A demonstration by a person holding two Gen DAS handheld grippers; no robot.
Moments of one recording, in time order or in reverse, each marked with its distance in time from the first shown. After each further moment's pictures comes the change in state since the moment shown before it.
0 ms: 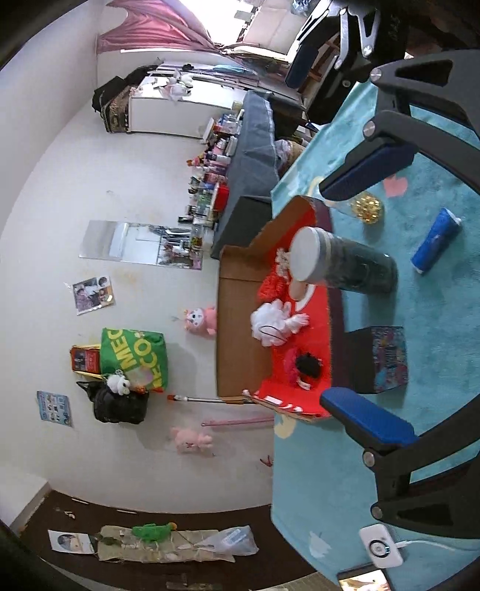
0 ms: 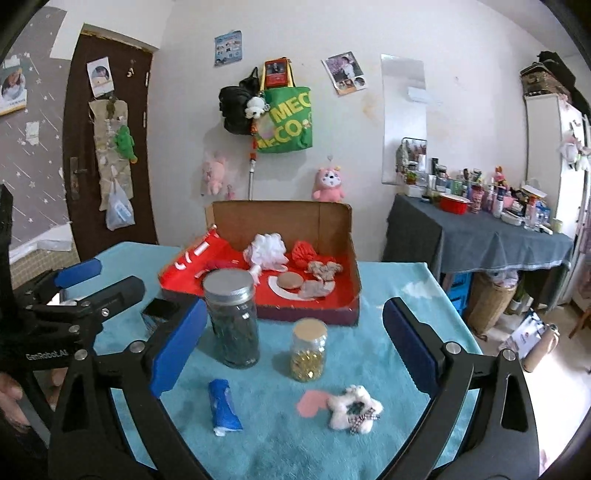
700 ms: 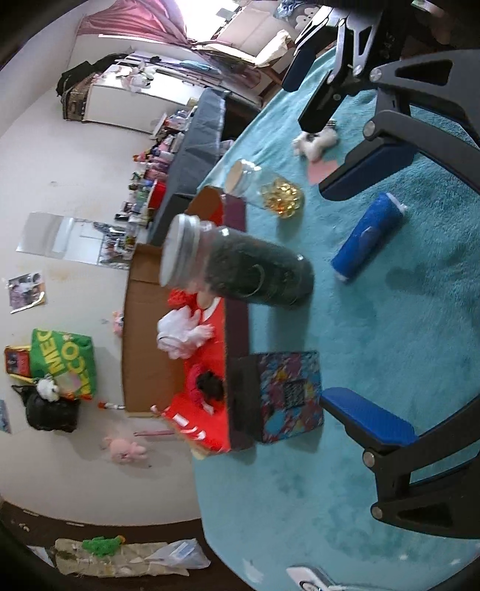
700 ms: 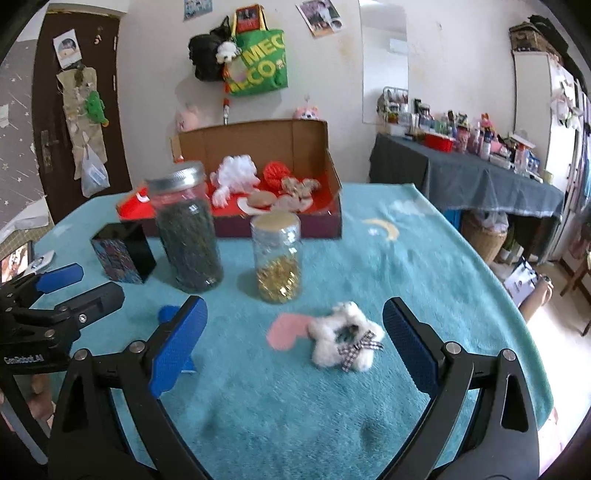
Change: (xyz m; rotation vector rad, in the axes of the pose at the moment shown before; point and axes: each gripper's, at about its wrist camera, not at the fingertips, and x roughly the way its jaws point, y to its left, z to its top) left arm 0.049 -0.008 -0.071 -0.025 0.255 -0.029; right arm 0.044 -0.026 -0.076 0.066 0.211 -0.059
